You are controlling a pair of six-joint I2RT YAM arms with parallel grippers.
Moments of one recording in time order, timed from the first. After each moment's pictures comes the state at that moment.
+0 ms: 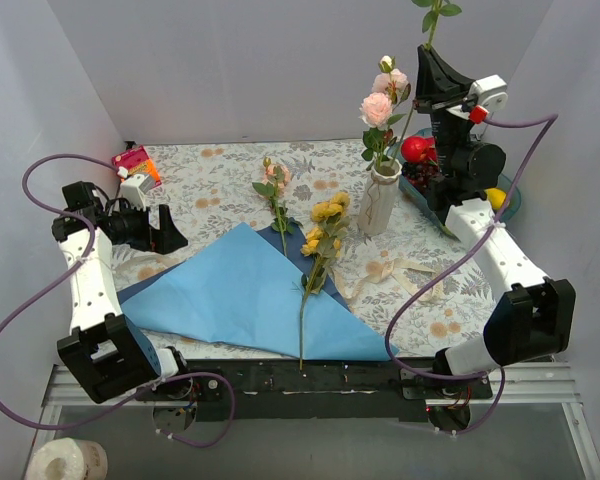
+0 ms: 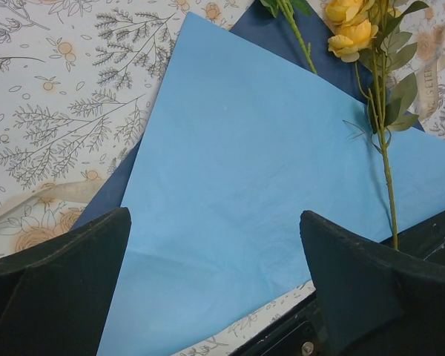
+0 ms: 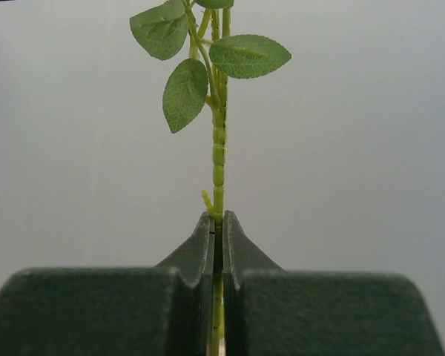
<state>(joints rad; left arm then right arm) 0.43 1.27 1.20 -1.01 0.81 0.53 0.28 1.44 1.29 1.06 -0.11 0.00</state>
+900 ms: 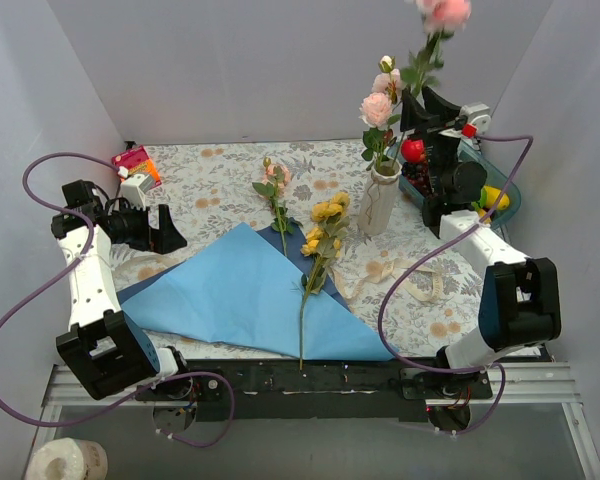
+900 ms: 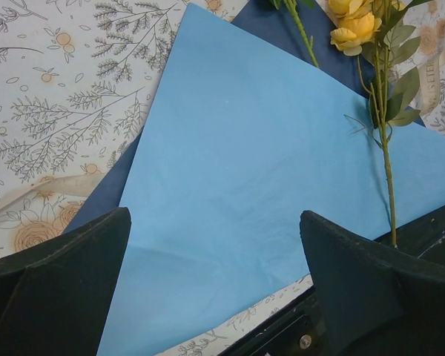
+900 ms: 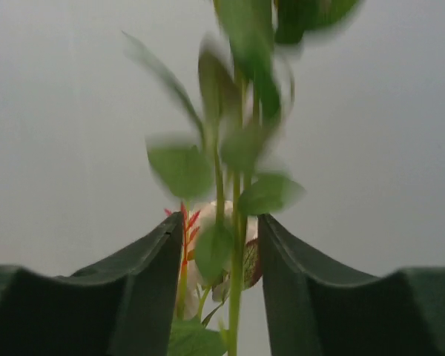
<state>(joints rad) 0.43 1.30 1.23 -1.04 0.80 0.54 0.20 1.53 1.06 1.22 -0.11 0.19</state>
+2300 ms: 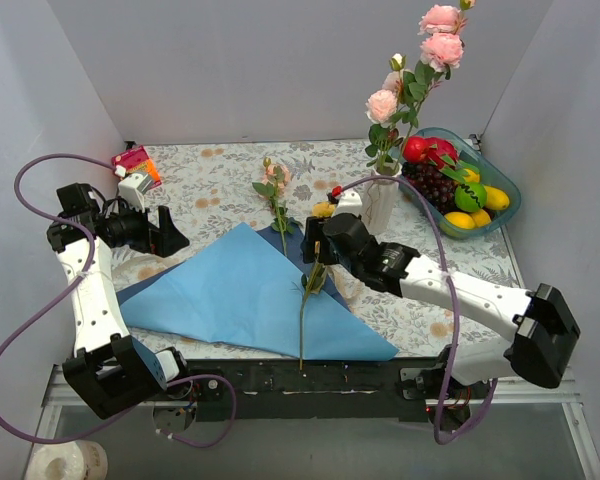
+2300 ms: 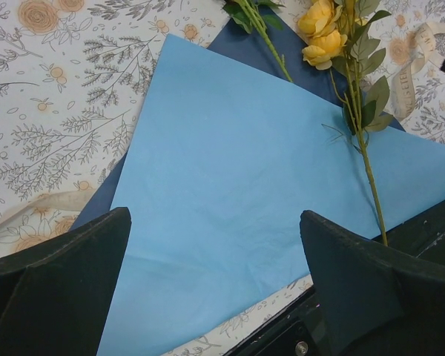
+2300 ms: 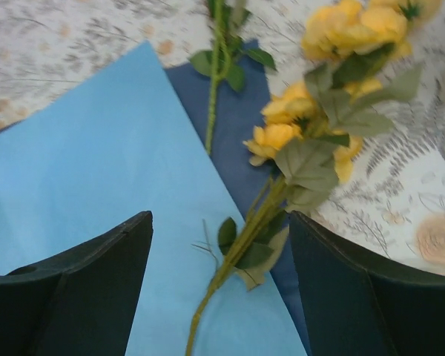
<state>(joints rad) 0.43 1.20 1.23 -1.06 0.86 0.54 0.98 1.30 0.99 -0.19 0.36 0.57</state>
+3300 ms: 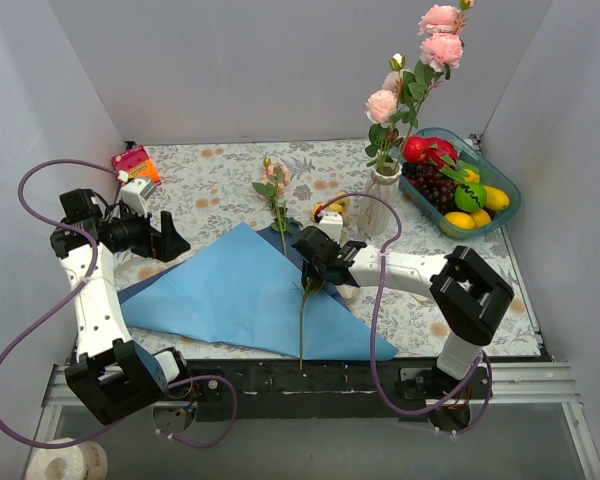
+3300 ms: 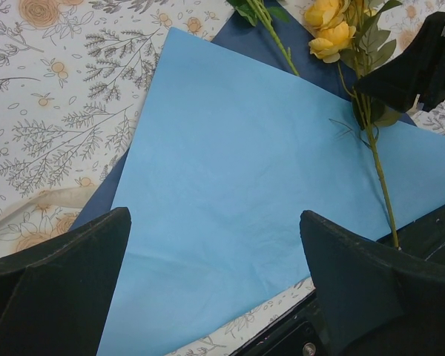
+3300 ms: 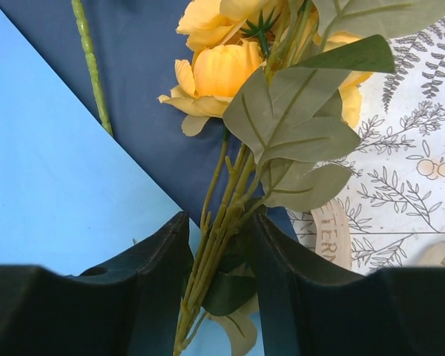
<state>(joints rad) 0.43 1.17 1.17 -1.03 0.85 0.55 0.97 1.70 1.07 -0.34 0.45 0.84</state>
